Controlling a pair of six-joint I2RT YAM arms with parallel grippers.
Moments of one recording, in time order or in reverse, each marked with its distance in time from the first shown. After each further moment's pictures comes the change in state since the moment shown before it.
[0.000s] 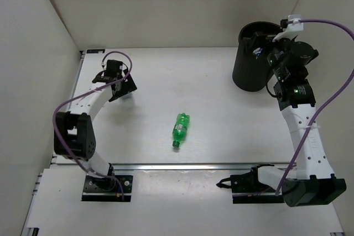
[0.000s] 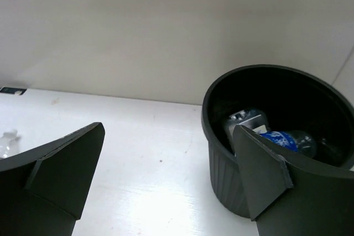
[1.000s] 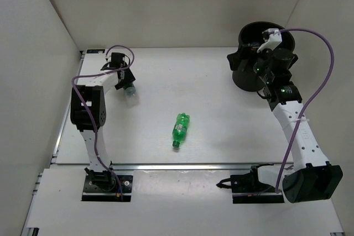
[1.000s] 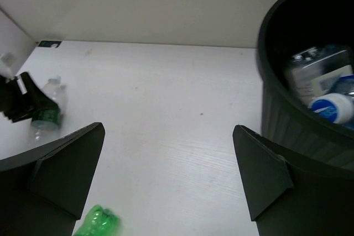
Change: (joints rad) left arm 0.061 0.478 0.285 0.204 0.008 -0.011; right arm 0.055 0.026 -0.170 0.001 -0.095 0.129
